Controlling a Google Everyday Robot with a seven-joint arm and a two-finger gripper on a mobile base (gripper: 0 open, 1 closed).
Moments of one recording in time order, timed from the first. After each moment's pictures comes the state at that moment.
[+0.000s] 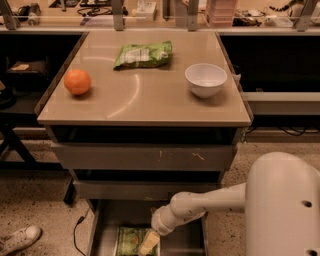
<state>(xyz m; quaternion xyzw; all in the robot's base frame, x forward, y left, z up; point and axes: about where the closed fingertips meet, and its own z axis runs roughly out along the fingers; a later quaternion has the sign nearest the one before) 0.441 0.055 0.316 -0.55 0.76 0.29 0.18</state>
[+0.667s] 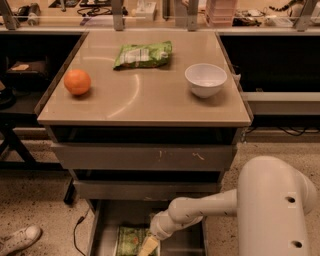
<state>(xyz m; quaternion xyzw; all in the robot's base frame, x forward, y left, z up) 0.436 0.064 0.275 -0.54 0.77 0.30 0.17</state>
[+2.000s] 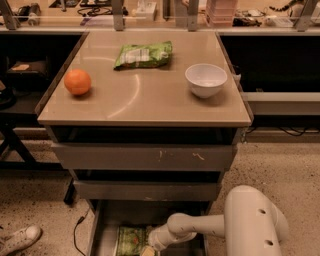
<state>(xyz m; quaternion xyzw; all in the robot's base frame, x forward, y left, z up) 0.434 0.085 0.146 -0.51 0.77 0.35 0.18</state>
